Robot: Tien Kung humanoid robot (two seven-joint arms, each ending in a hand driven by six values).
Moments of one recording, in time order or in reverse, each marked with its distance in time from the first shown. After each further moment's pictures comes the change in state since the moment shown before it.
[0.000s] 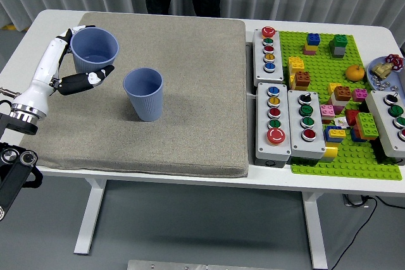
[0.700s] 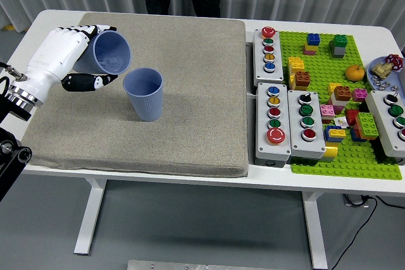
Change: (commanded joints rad) left arm -0.065 0.148 0.099 -0.034 0.387 0.014 0.027; right arm 0.006 -0.009 -0.007 0.000 0.021 -0.004 0.006
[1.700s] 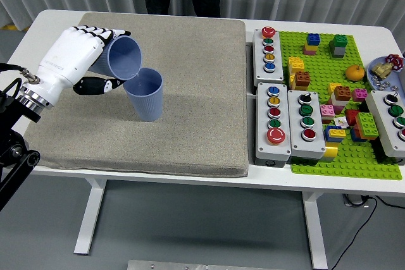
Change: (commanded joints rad) left arm -0.025 0.018 0.072 -0.029 0.121 0.052 0.009; right arm 0.002 -0.002 0.000 0.000 0.002 -0.001 0.001
